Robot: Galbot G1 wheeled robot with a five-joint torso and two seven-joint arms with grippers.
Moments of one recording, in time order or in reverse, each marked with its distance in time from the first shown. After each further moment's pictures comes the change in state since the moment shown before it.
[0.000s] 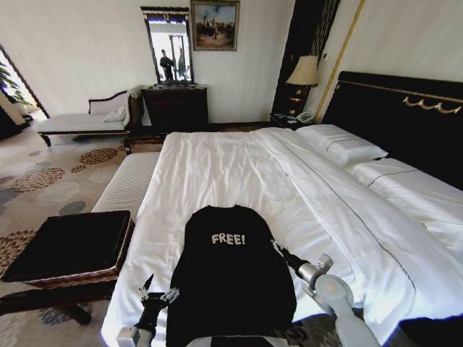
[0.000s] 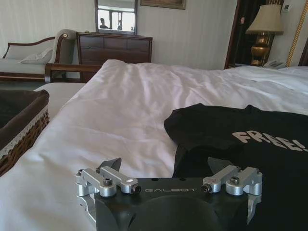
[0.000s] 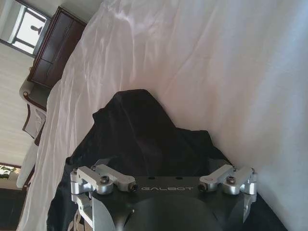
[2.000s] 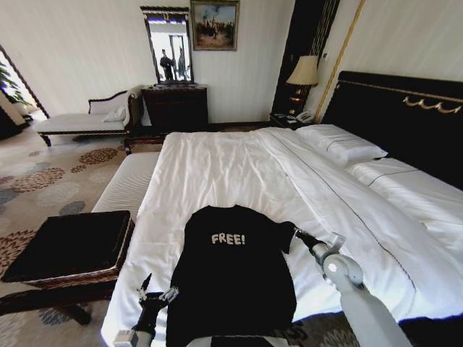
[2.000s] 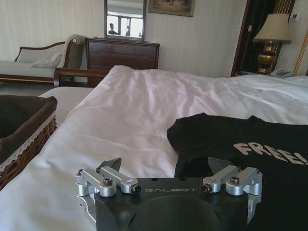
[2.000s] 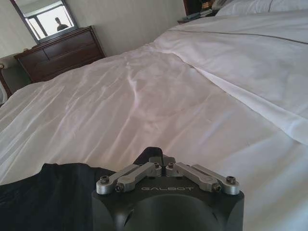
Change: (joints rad) left arm 0.040 -0.050 -0.016 -0.047 0.019 -0.009 -0.002; right arm 0.198 -0.206 -0.038 -0.111 -0.502 0.131 -0.119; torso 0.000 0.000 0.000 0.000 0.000
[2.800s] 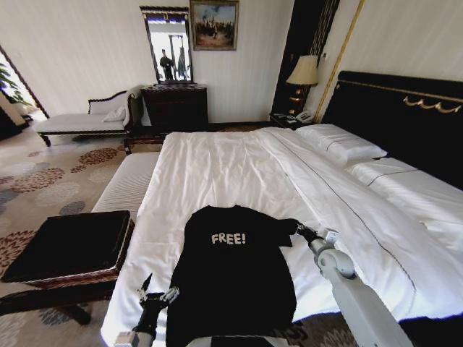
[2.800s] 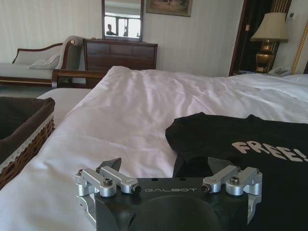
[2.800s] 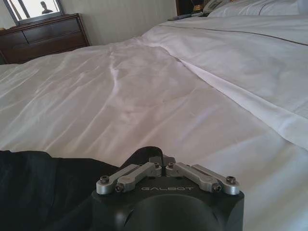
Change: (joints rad) left arm -0.005 -0.001 0.006 0.004 0.018 0.003 0.002; right arm 0.107 0.026 -0.081 -0.194 -0.147 0.072 -0.007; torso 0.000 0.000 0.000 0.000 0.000
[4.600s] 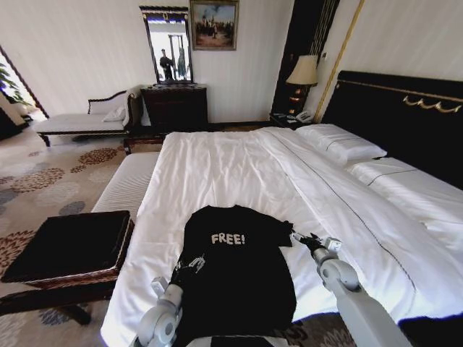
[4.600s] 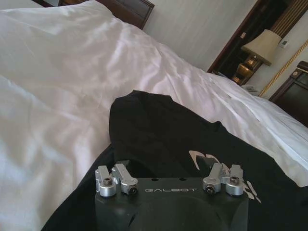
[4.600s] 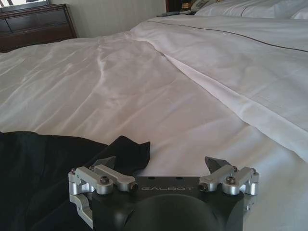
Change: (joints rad) left arm -0.453 -0.013 0.171 0.177 -0.480 0.258 0.025; right arm -0.161 -0.023 0.057 0.131 0.000 -0.001 0.061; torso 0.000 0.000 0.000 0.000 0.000
